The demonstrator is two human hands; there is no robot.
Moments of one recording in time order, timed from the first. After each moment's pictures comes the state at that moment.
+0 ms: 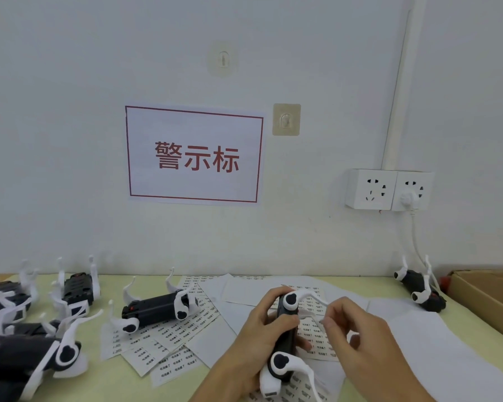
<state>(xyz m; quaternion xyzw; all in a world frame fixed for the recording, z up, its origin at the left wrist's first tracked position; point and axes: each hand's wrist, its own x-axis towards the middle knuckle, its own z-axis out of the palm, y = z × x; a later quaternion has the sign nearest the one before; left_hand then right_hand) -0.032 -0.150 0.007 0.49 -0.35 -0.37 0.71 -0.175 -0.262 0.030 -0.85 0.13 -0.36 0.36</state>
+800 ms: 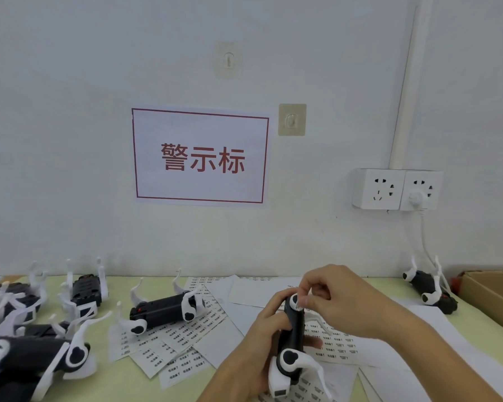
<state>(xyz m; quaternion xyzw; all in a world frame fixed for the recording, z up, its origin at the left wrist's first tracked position) -0.031 -0.144 0.013 0.44 -0.33 -0.44 0.71 -0.129 -0.273 0.096 -0.95 0.09 -0.15 0.25</state>
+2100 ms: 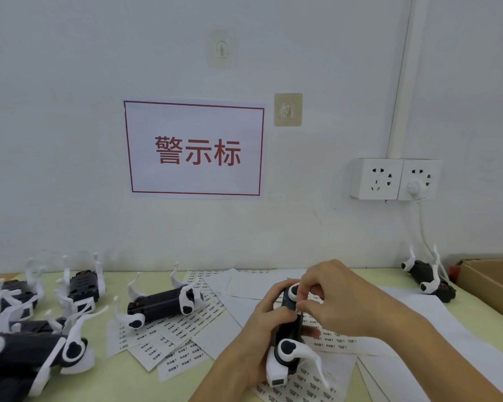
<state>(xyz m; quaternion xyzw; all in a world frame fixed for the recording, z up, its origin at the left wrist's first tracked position) -0.028 -0.147 0.010 0.44 -0.34 -0.43 0.71 -0.131 -0.269 0.088 -0.97 0.10 -0.14 0.15</state>
